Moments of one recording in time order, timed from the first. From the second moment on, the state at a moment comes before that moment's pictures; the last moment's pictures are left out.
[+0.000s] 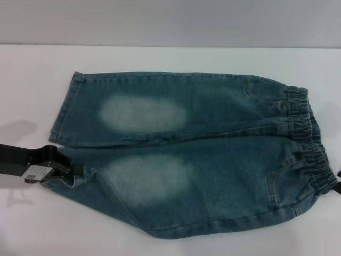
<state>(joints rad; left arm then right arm) -0.57 -1.80 1.00 0.44 2.00 1.53 -2.50 0.79 1.89 -1.00 -0.73 -2.76 -1.65 2.01</state>
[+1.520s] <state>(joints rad) -0.58 -1.80 1.00 0.44 2.00 1.51 -2.49 0.84 1.91 -1.02 -0.68 -2.70 -1.62 2.00</state>
